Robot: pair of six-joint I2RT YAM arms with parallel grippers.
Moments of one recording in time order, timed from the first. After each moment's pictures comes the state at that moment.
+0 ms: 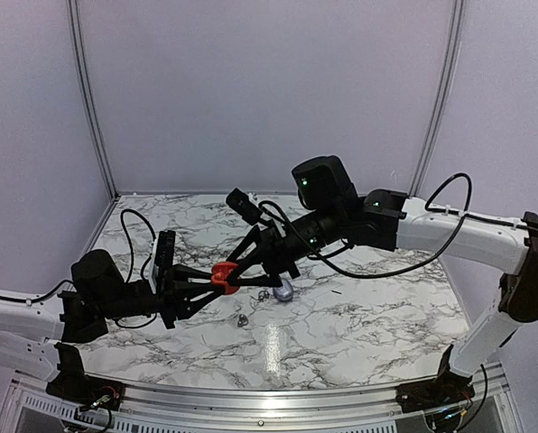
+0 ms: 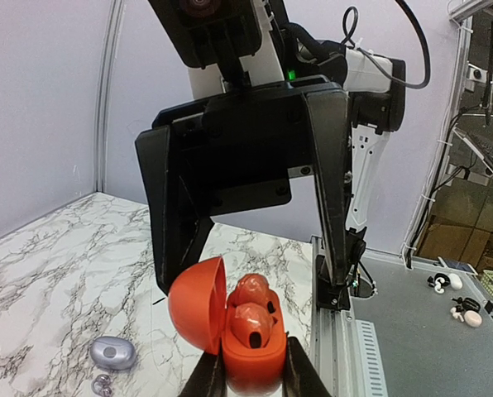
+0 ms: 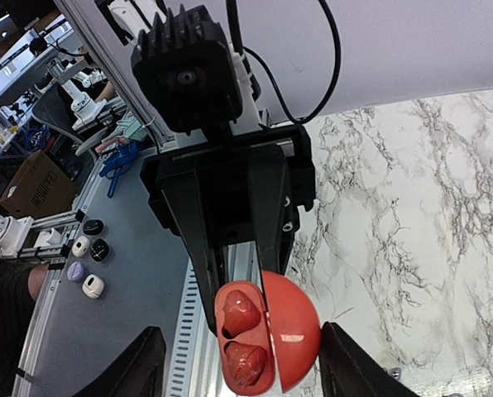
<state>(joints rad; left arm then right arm) -1.02 1.02 0.38 0.72 0.33 -0.20 1.02 1.60 1.41 -0.33 -0.77 0.02</state>
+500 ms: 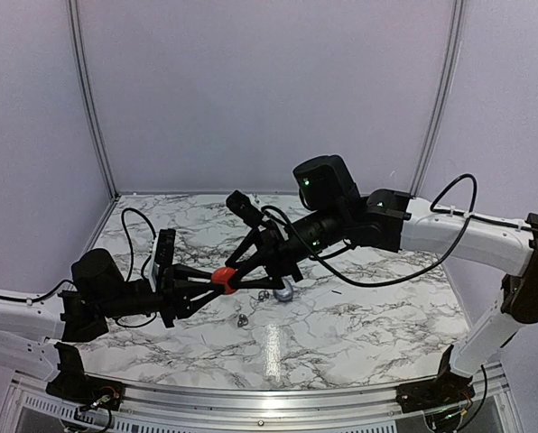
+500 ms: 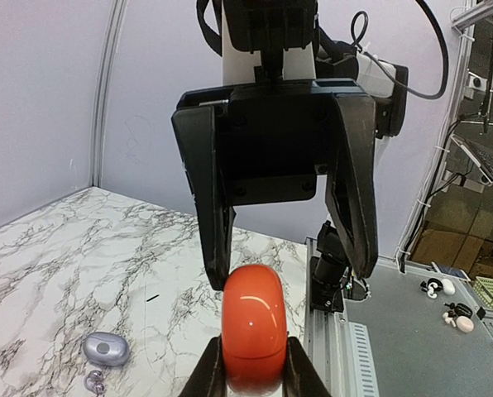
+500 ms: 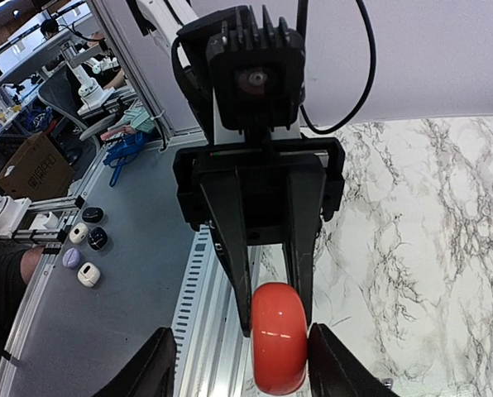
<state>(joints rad) -1.01 1.02 0.38 0.73 0.35 -0.25 1.04 1.58 1.41 -0.35 -0.78 -0.05</state>
